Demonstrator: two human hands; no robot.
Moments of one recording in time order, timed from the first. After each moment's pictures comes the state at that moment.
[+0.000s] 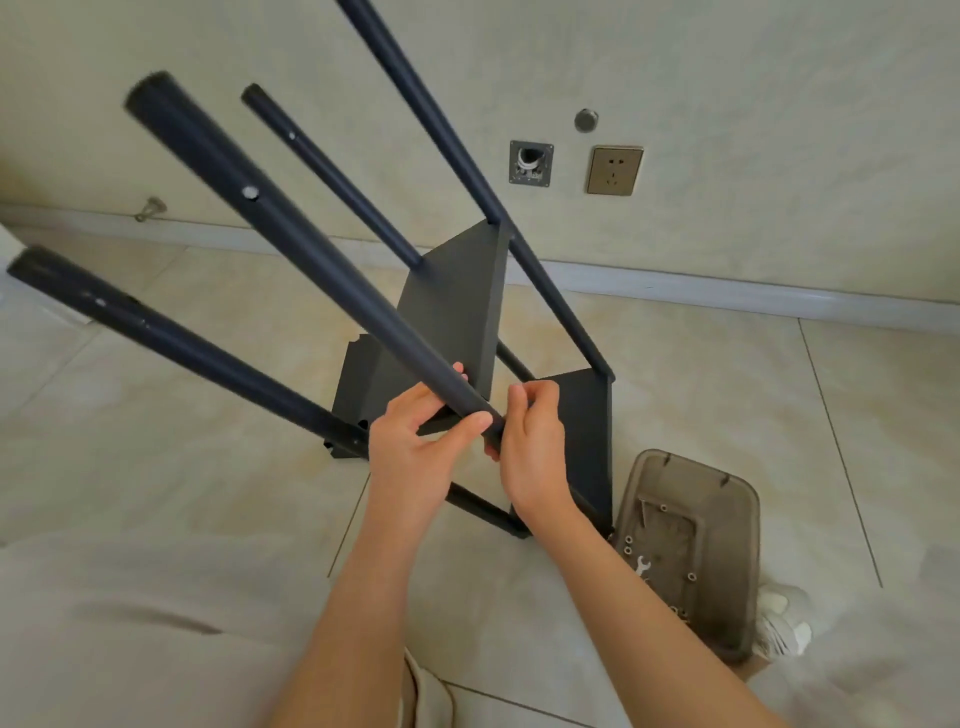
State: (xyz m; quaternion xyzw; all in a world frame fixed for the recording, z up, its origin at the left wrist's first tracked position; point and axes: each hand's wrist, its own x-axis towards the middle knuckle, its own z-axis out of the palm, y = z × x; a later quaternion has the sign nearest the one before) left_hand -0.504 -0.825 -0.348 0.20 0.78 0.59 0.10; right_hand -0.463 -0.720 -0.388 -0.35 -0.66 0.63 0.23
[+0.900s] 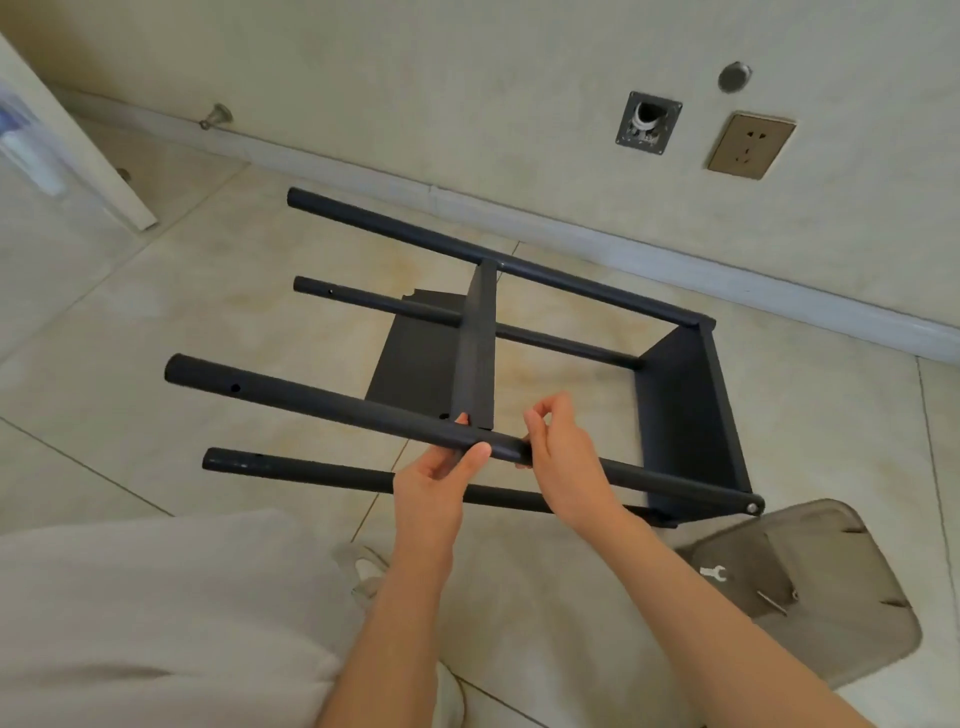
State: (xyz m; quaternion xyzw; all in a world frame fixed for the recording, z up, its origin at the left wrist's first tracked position) left_hand -0.529 -0.855 -0.459 -0.06 0.71 0.68 0.19; right_hand -0.504 -0.716 -0.450 -0.27 -0.83 0.48 0.00
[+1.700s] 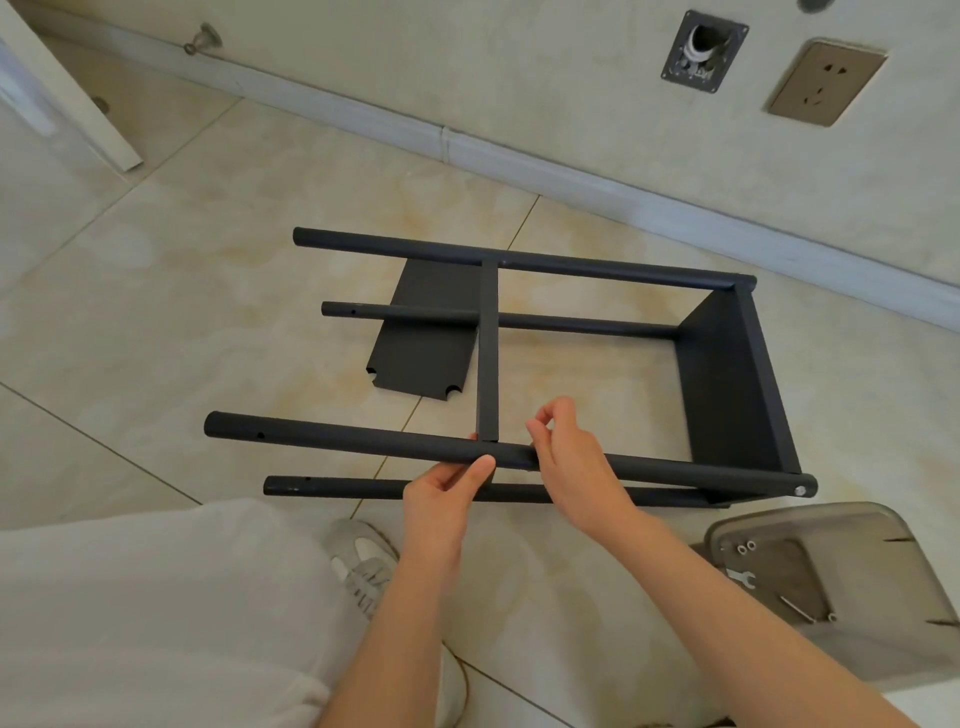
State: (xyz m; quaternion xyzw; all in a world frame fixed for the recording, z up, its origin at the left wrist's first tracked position) left_hand -0.529 -0.863 -0.521 -0.17 0.69 0.65 0.26; right_hand -0.507 -0.714 -0.497 -0.22 -0.87 0.43 -0.08
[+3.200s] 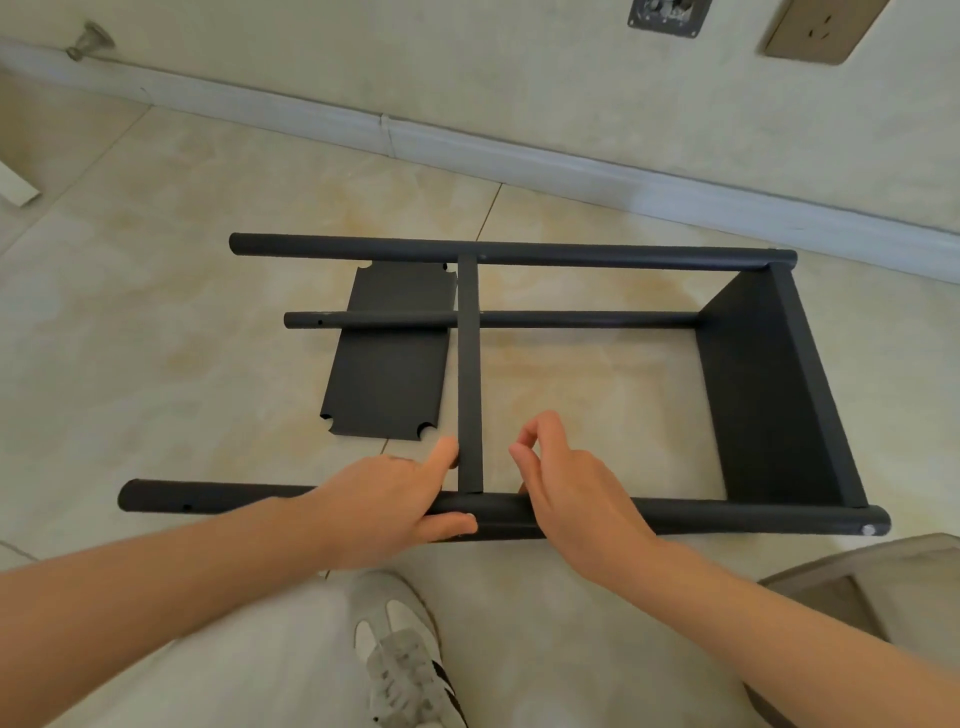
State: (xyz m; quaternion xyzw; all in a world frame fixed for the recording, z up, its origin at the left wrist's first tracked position) left_hand -0.660 -0.853 -0.499 0.49 0.81 0.00 0.31; right_hand -0.535 -0.681 -0.505 -0.15 -0.91 0.38 -0.08
